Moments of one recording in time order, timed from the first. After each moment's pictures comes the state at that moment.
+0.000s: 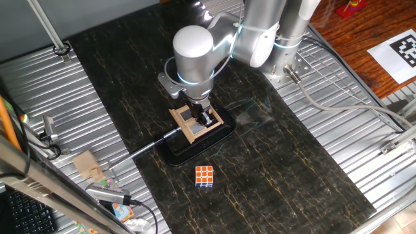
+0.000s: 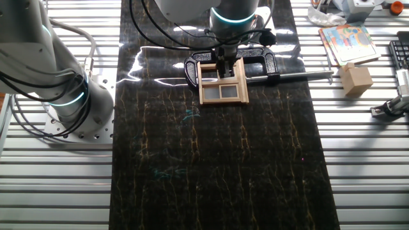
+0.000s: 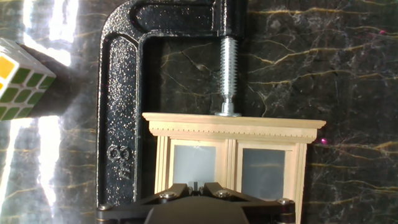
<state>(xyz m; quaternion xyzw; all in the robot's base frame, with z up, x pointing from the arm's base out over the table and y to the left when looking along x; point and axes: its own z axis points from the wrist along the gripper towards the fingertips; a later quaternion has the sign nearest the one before) 0.410 0.117 0.017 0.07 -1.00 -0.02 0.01</state>
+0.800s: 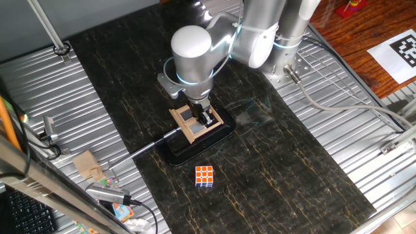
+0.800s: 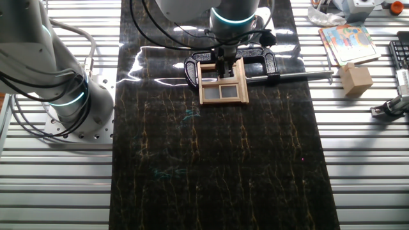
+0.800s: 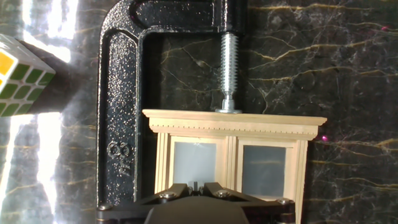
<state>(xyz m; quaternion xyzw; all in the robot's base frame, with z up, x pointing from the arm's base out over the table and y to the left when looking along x) 0.408 0.116 0.017 0.07 -1.00 -0.02 0.02</state>
